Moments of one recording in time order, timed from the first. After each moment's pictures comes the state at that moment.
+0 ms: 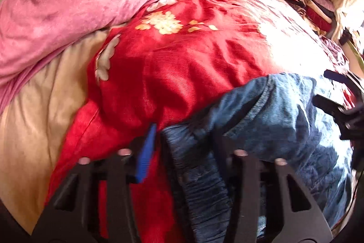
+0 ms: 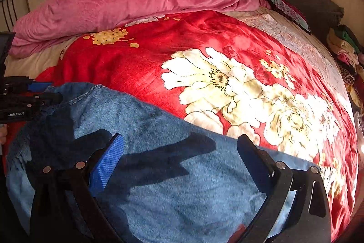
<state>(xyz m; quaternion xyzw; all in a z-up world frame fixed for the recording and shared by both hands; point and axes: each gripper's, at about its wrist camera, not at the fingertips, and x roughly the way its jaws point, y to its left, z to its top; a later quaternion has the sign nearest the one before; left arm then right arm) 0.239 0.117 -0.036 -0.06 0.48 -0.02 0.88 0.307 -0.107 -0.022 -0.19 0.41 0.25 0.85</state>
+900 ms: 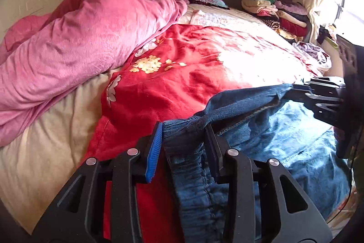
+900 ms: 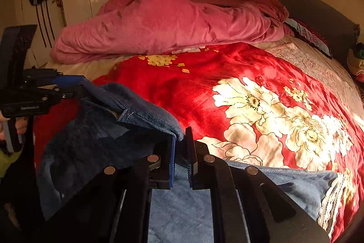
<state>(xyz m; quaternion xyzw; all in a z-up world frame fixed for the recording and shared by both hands) 0.169 0.101 0.020 -0.02 0.37 -0.07 0.93 0.225 -0.119 0.017 -0.14 0.33 0.36 0.86</state>
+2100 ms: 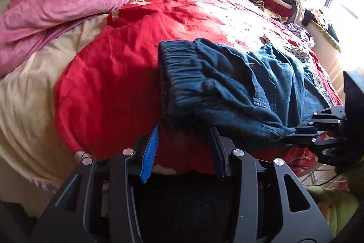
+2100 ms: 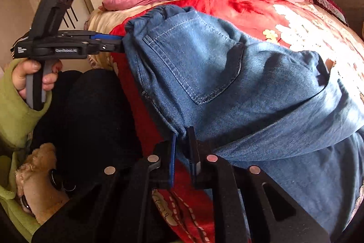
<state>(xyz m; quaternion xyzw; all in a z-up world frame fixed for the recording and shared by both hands) 0.013 0.106 -0.025 -0.05 0.43 -0.10 0.90 0.007 -0.119 -0.055 -0.14 0.43 0.40 0.80</state>
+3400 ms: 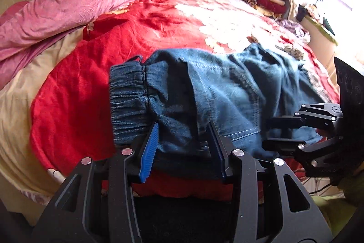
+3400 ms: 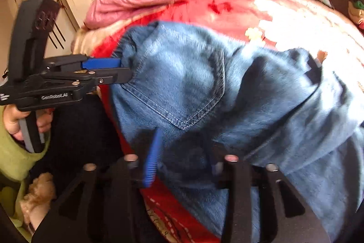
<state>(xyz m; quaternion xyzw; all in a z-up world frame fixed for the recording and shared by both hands) 0.028 0.054 -0.022 -0.03 0.41 -0.12 0.90 0.029 -0.133 -0.042 -0.08 0.42 0.36 0.83</state>
